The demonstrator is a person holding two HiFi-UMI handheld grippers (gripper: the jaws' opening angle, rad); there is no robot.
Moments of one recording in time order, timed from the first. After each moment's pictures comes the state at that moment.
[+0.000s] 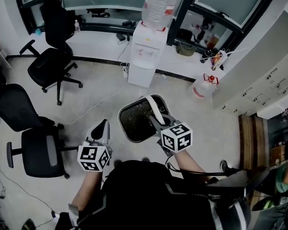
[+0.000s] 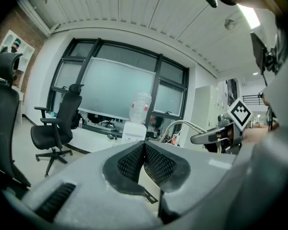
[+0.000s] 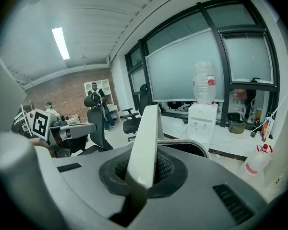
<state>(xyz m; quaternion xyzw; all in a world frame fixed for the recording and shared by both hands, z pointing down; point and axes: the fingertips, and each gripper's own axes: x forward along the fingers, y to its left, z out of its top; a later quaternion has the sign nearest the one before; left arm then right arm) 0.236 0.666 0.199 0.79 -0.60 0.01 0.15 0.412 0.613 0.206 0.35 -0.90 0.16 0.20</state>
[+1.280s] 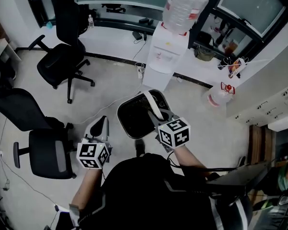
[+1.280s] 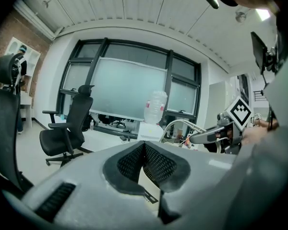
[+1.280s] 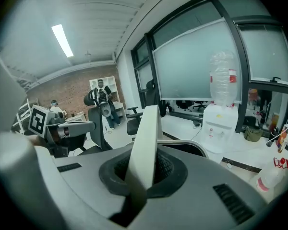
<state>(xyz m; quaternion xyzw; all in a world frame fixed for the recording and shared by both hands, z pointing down) 0.142 0.578 0.211 0.75 -0.64 0.02 0.15 0.306 0.506 0.224 0.30 -0.92 0.15 0.22</state>
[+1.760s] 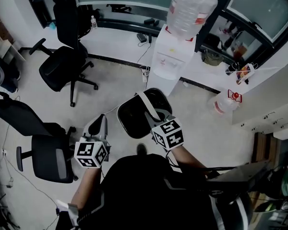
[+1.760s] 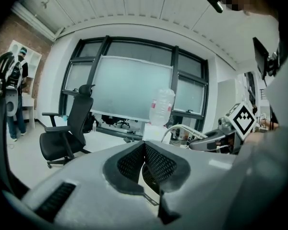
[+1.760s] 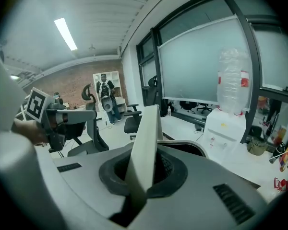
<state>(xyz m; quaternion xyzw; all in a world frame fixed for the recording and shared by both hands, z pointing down) 0.136 0.477 0.199 0.73 -0.66 0.03 0.16 0.291 0.408 0.233 0.27 -0.92 0.12 0.25</state>
